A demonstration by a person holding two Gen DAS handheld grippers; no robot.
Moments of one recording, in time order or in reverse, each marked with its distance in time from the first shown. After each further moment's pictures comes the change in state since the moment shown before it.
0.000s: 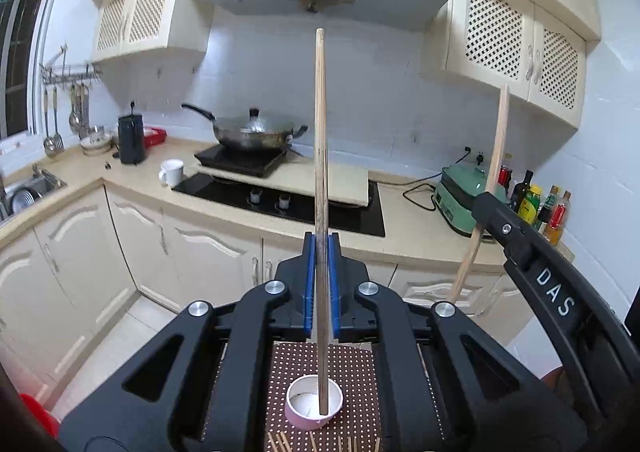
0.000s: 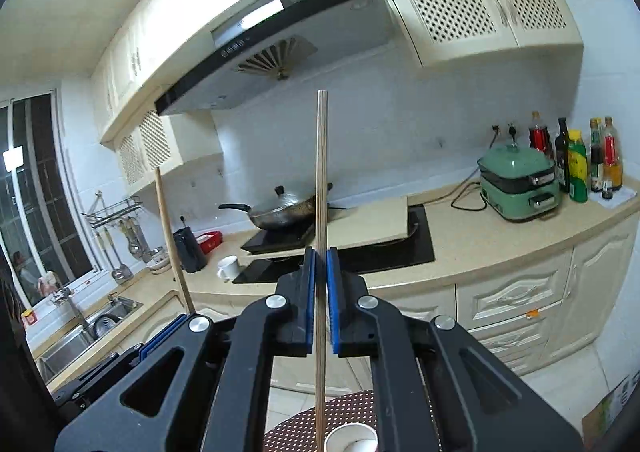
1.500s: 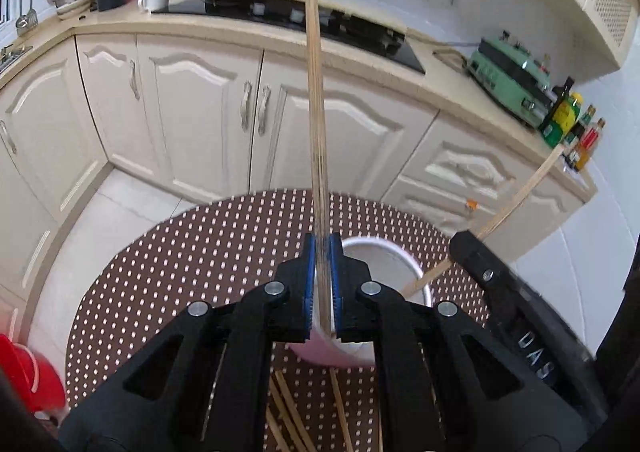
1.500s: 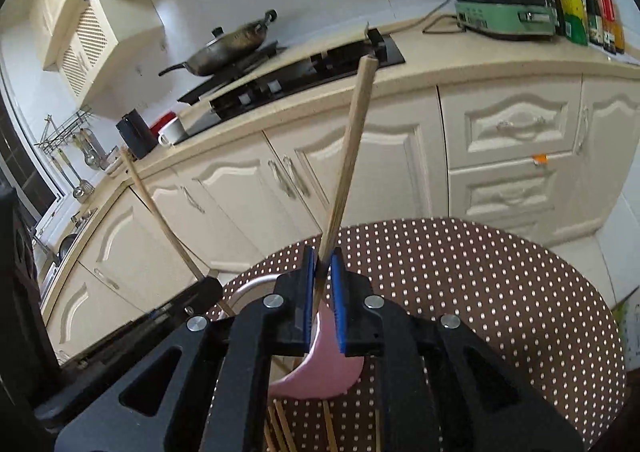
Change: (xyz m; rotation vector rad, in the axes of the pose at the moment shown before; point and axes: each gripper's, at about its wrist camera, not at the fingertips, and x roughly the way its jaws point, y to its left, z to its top) left arm 0.151 0.050 -0.189 -0.099 0.476 -0.028; right arm 0.093 -0.057 -0.196 0.115 0.478 -0.090
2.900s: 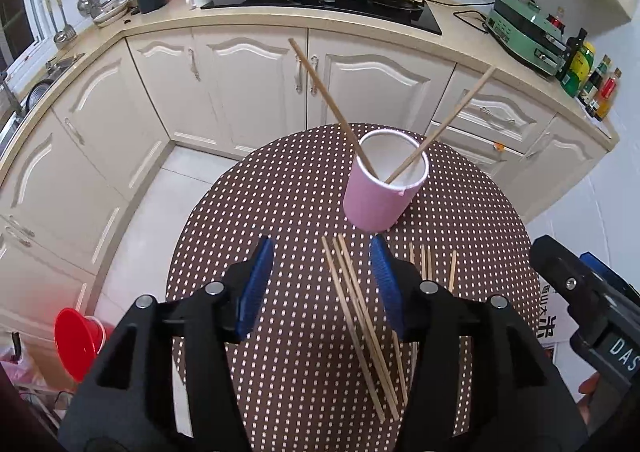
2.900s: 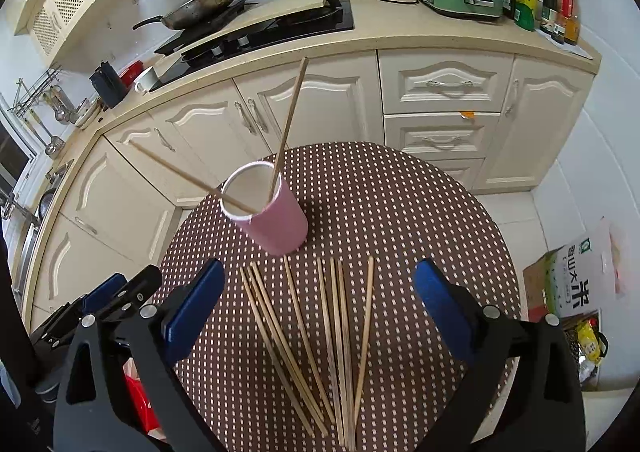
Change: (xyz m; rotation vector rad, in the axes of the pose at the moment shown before) left arm -0.142 -0.005 -0.059 0.060 0.119 0.196; right arm -0.148 0.013 -0.038 -0.019 0.192 -0.195
